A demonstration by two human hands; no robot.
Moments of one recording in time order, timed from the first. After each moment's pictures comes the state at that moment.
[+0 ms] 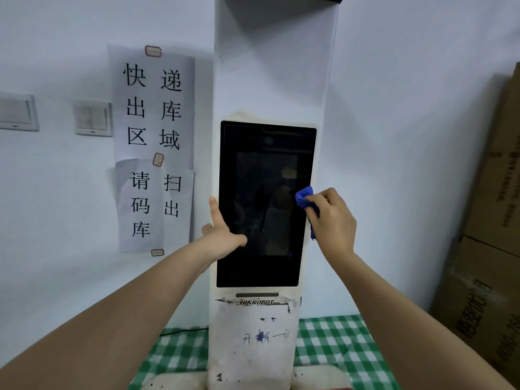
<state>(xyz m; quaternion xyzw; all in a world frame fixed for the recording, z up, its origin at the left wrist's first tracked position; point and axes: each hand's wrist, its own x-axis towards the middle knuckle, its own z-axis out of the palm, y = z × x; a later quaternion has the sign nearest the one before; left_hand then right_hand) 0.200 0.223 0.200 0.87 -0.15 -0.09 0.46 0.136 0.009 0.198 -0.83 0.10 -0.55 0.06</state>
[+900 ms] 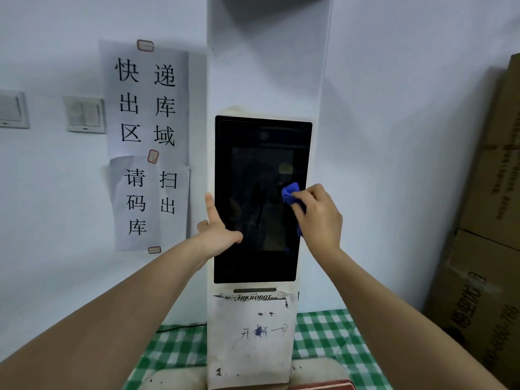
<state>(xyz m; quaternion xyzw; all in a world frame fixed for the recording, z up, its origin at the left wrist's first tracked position) 0.198 0.226 0.200 0.87 -0.16 -0.09 0.46 0.142 0.025 0.192 -0.82 0.08 -0.56 0.06</state>
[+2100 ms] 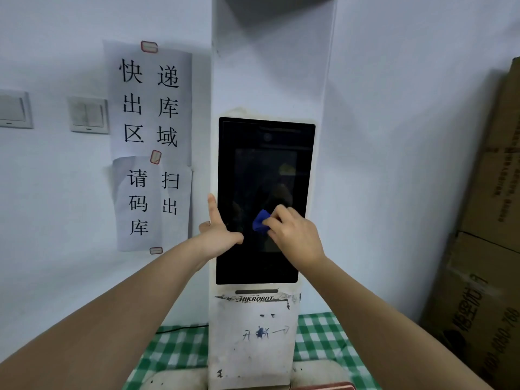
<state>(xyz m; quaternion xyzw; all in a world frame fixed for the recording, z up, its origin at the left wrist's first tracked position) 0.198 0.230 0.201 0.86 -0.17 -0.10 0.47 0.158 0.048 0.170 -0.86 -0.06 -0.49 -0.12</state>
